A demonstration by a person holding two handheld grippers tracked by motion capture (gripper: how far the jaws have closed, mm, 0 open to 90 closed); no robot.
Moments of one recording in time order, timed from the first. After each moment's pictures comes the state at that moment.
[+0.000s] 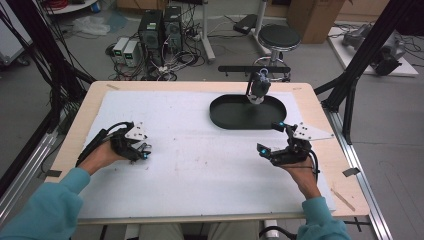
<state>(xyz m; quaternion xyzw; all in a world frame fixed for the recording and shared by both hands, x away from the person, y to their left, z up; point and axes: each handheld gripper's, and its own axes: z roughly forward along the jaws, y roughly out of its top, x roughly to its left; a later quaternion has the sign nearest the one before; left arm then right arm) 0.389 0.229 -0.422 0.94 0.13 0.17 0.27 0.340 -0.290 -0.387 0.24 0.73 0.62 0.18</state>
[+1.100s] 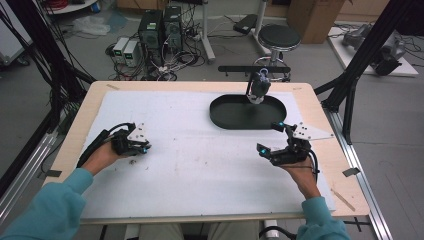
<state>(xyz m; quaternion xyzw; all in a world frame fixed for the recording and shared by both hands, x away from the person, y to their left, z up) 0.386 0.224 -0.420 0.94 0.13 0.19 0.25 0.340 -0.289 -0.387 0.24 0.73 0.62 0.18</state>
